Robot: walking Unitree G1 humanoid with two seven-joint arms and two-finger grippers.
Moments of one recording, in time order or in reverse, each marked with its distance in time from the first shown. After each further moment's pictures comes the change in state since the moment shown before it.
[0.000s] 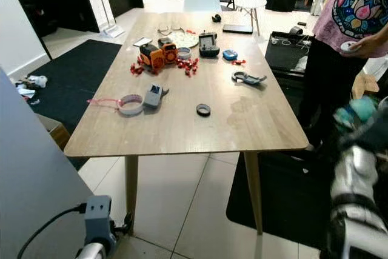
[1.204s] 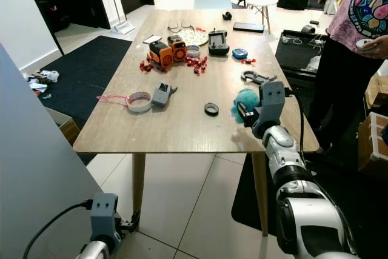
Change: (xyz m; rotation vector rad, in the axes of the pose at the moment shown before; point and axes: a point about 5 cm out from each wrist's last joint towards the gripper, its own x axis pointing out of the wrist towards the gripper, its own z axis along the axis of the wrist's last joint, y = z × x) left arm 0.000 -0.010 0.006 0.022 -0.043 -0.128; right arm -0.007 0.109 -0.043 -0.068 0.220 0.454
